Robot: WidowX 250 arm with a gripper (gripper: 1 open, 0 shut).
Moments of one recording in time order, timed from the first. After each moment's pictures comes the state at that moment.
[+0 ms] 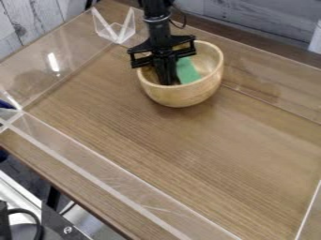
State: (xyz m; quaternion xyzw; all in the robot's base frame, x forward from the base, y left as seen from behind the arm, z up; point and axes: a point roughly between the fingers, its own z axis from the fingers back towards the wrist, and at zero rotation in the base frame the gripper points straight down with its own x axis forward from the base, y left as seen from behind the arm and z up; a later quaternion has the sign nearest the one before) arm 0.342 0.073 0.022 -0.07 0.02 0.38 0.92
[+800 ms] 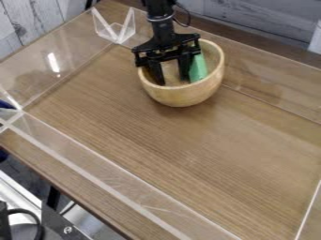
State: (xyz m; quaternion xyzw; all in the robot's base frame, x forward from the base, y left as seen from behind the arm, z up) arm 0.343 0.073 0.020 -0.08 0.01 0.37 0.93
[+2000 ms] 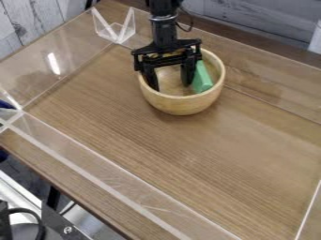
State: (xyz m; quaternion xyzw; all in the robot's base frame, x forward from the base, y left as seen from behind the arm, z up) arm 0.332 0.058 0.036 -0.07 0.06 0.38 0.92
